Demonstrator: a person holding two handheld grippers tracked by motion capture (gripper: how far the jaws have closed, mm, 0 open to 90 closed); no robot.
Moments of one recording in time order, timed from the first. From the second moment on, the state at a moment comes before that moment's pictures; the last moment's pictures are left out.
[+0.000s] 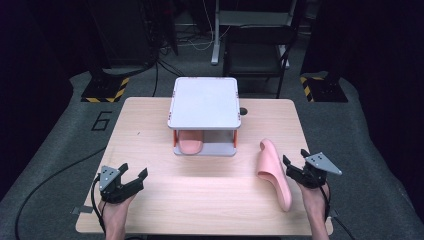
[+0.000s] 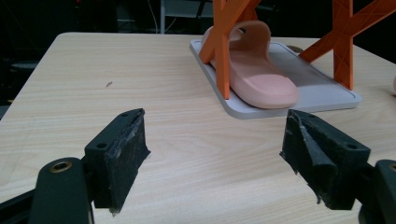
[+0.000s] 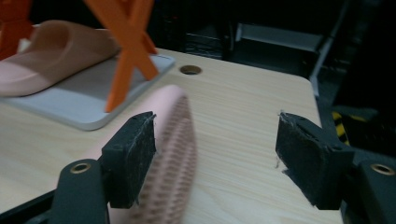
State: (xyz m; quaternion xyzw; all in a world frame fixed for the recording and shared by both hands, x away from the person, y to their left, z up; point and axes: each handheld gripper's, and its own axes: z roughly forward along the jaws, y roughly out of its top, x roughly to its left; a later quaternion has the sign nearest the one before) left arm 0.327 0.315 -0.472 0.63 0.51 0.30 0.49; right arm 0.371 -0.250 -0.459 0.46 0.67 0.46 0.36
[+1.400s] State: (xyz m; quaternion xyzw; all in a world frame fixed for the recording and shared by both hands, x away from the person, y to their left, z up) left arm 0.326 0.319 -0.465 0.63 0.52 0.30 0.49; right arm 0.400 -0.315 -0.494 0.51 0.65 0.41 0.38
